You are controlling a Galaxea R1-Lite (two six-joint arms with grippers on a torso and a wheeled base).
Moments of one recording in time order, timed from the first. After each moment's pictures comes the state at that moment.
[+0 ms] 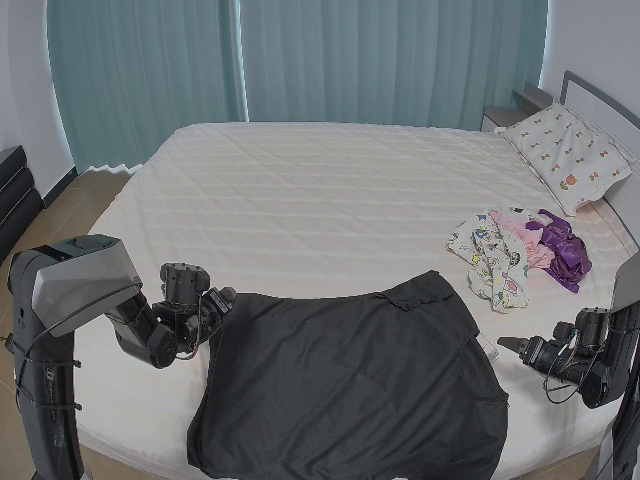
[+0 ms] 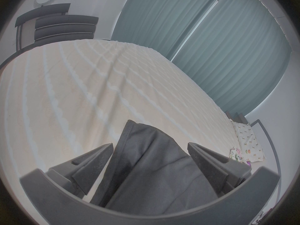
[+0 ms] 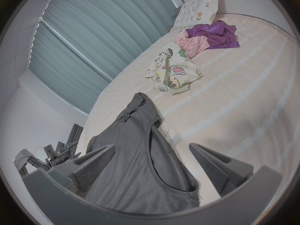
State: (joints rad) left arm -0.24 2.33 -0.88 -0.88 0.21 -0.82; right arm -0.15 2.25 -0.12 -1.55 0.42 0.49
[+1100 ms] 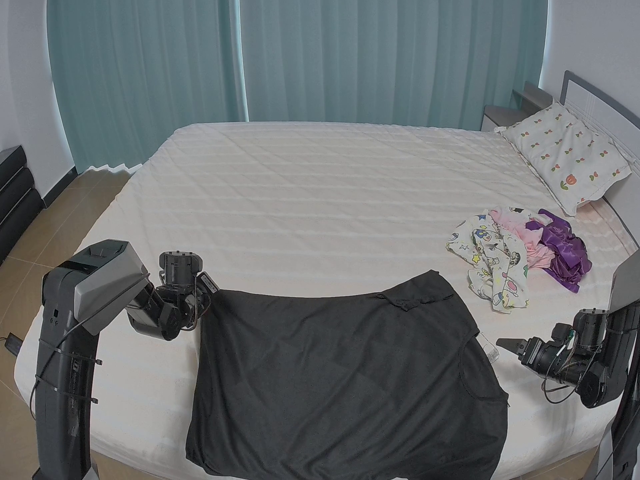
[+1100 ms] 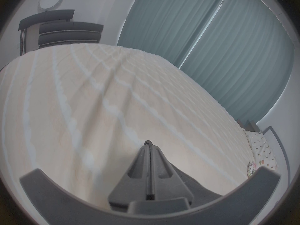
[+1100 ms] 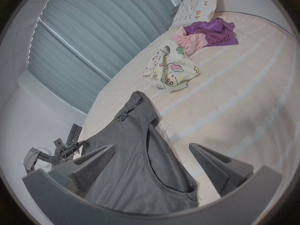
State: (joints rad) left arm -0.12 2.57 -1.28 -0.77 0.23 -0.74; right arm -0.16 2.28 -0.13 -1.55 0.41 0.50
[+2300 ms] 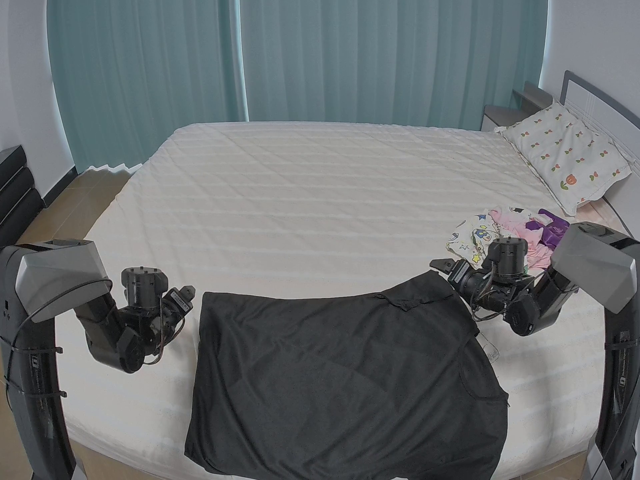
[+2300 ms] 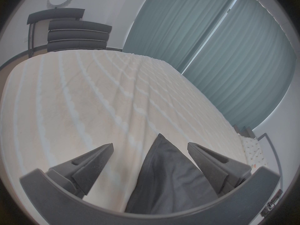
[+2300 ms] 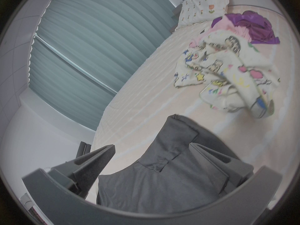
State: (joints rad) left arm -0.09 2.31 -0.75 -1.04 0.22 -0.79; right arm 0.17 2.39 -1.03 -0.94 0.14 0.81
